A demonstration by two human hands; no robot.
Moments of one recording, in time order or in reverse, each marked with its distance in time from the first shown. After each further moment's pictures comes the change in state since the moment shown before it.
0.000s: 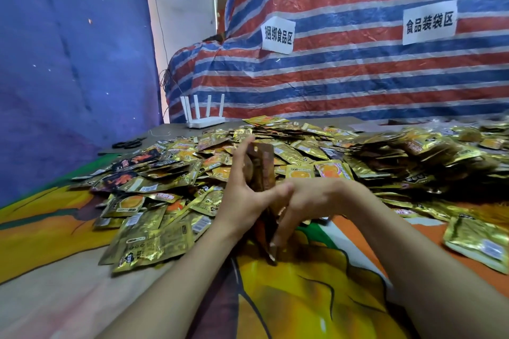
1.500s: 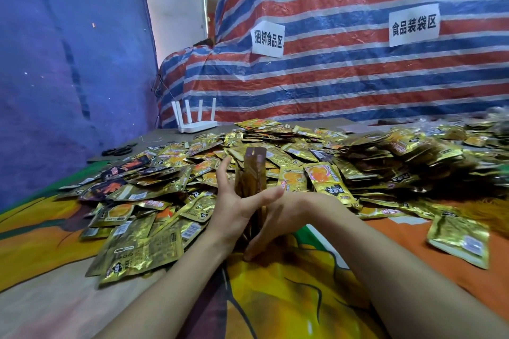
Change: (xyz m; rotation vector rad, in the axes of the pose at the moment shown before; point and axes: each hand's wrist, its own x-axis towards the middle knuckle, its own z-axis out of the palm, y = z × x) left_hand -0.004 -0.004 0.005 -0.166 0.060 -0.264; right_hand 0.024 0.004 0.014 -0.326 0.027 0.046
